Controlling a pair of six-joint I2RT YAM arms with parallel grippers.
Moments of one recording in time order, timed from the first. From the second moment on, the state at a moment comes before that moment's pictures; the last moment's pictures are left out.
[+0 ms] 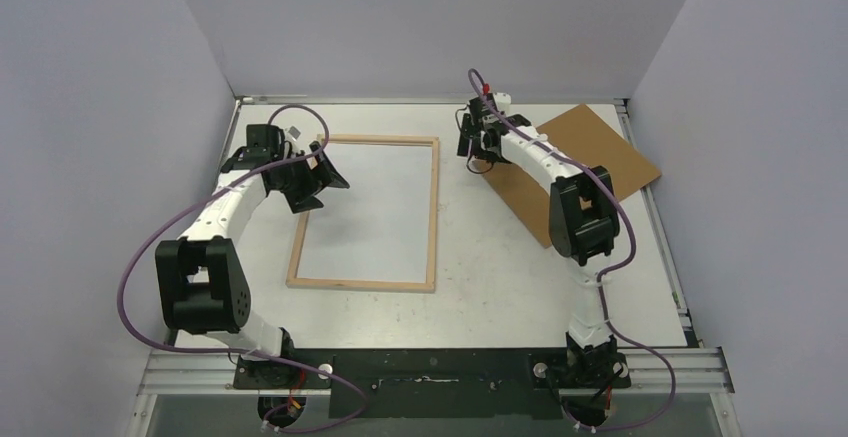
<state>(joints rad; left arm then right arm) 0.02 1.56 1.17 -0.61 0.47 -0.52 0.40 2.12 1.74 -0.61 0.25 0.46</state>
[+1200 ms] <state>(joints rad) -0.07 1.62 1.18 -0.60 0.48 -0.56 0.38 2.19 1.65 -0.52 0.35 0.52</state>
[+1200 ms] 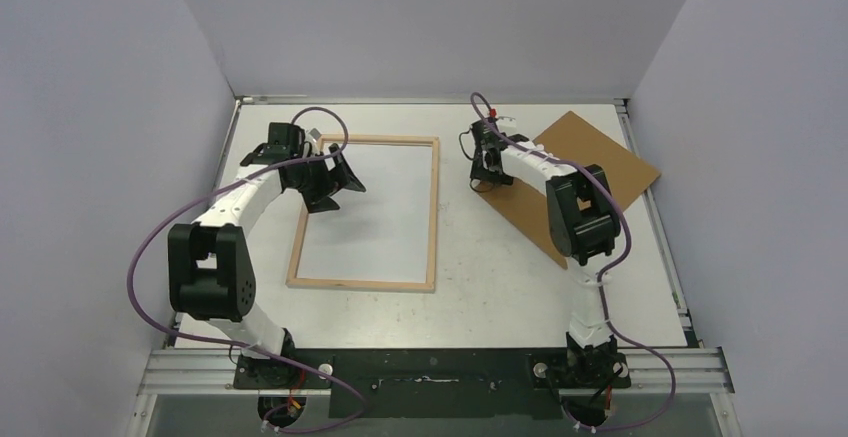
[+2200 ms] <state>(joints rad) -0.32 1.79 1.31 -0.36 0.55 -0.61 0.32 1.58 1.23 -0.55 0.21 0.64</state>
